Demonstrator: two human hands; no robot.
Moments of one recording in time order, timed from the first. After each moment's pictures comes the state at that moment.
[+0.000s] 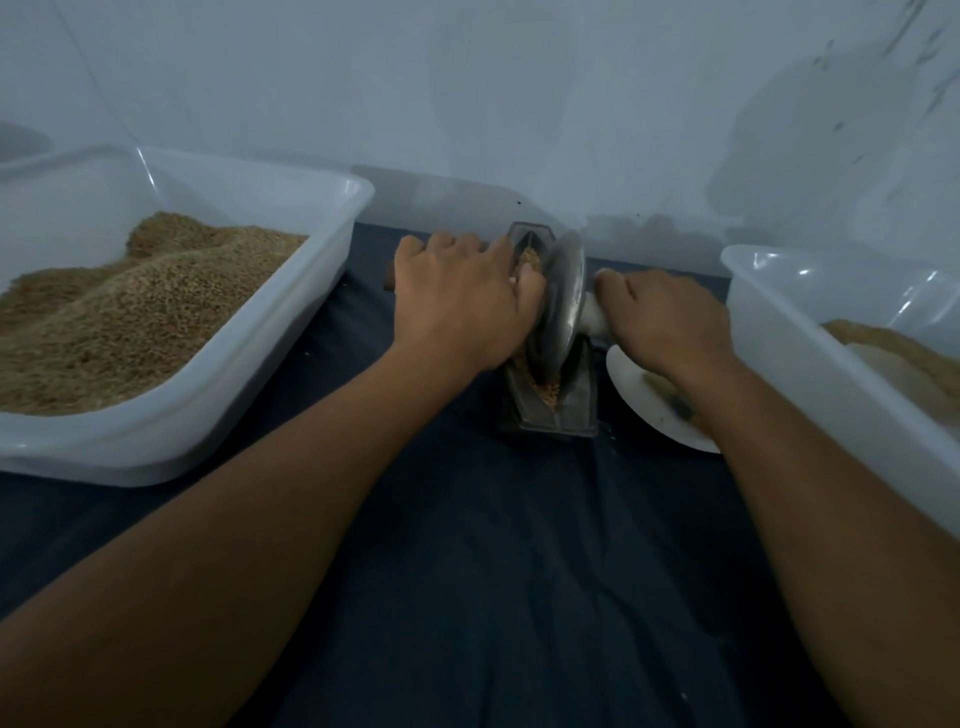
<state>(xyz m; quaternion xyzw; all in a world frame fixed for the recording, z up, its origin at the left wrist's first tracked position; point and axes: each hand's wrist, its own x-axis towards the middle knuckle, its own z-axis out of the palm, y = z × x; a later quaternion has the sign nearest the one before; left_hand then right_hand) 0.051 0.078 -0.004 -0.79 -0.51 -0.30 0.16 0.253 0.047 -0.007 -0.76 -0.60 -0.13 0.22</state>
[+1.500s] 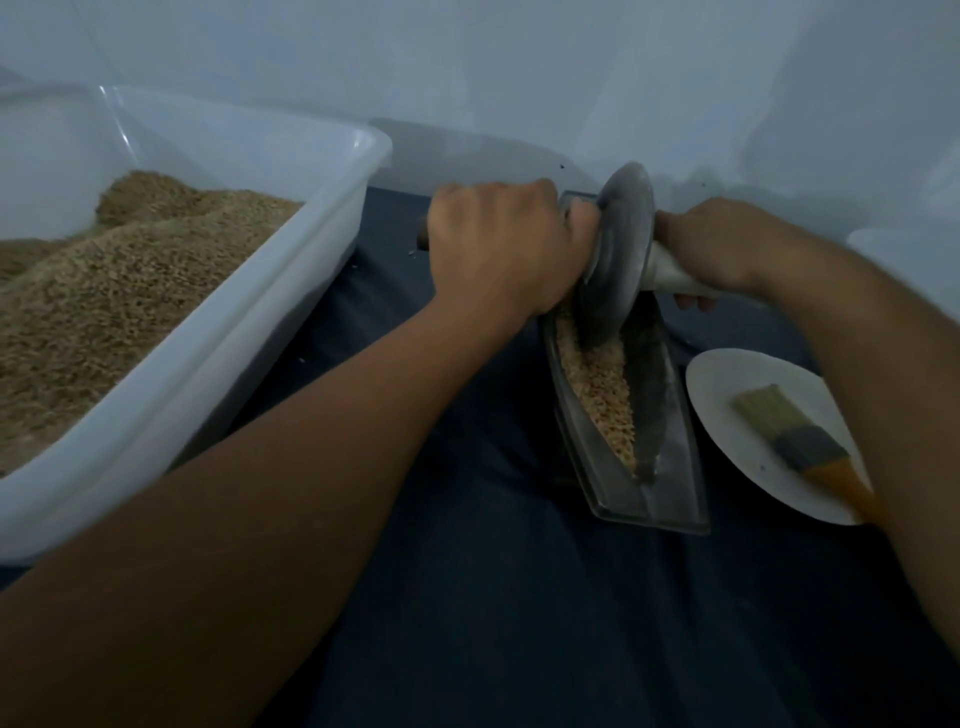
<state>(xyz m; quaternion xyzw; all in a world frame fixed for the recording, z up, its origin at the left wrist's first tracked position) 0.075 0.158 -0.013 -0.75 -0.53 -0.34 0.17 0.276 0.146 0.021 -0.74 -0.66 0.07 0.10</state>
